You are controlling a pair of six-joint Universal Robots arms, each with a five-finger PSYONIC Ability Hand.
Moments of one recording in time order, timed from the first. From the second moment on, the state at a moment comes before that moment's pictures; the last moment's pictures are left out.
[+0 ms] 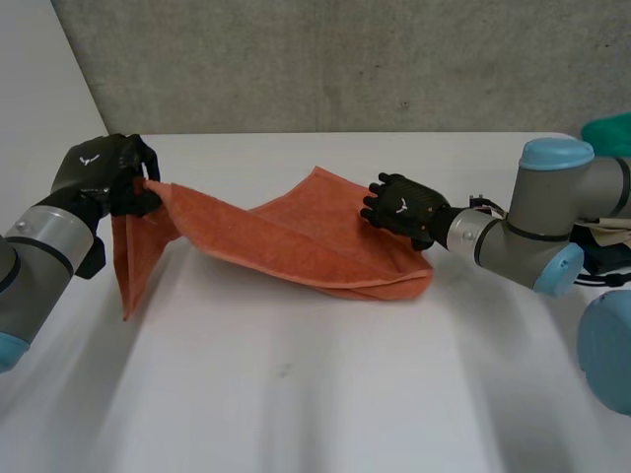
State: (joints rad) left arm 4.58 -1.79 -1.70 3.50 -1.33 3.12; right arm 1.87 -0.47 0.60 0.20 0.86 1.97; left_hand 1.12 1.20 1.19 1.20 0.96; right_hand 0.43 0.43 0.43 0.41 0.24
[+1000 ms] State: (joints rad) left arm 4.50 -2.01 -1.37 2.96 -1.38 3.21; right arm 1.74 -1.07 0.96 0.80 1.36 2.34; left_hand 1.12 1.20 1.19 1.20 0.96; right_hand 1.13 1.18 1.19 1.20 0.99
